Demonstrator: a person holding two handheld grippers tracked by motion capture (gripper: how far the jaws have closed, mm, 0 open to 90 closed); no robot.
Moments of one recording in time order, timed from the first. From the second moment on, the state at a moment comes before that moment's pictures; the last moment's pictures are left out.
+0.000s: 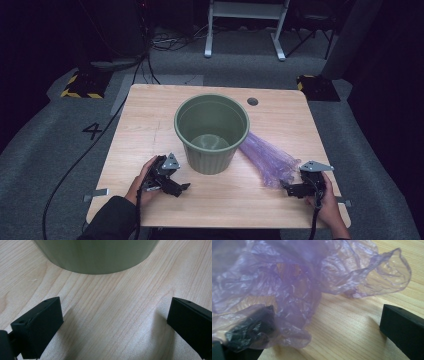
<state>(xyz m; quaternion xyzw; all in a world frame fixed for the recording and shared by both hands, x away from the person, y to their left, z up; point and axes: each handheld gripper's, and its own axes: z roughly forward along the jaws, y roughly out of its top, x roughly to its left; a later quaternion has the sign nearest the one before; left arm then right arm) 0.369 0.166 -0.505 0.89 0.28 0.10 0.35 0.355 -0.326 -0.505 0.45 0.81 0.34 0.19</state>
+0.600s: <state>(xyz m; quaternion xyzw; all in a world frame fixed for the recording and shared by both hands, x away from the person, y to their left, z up) 0.358 0.186 -0.506 0.89 0.27 0.10 0.35 0.349 -0.336 -0.505 0.45 0.81 0.34 0.19</state>
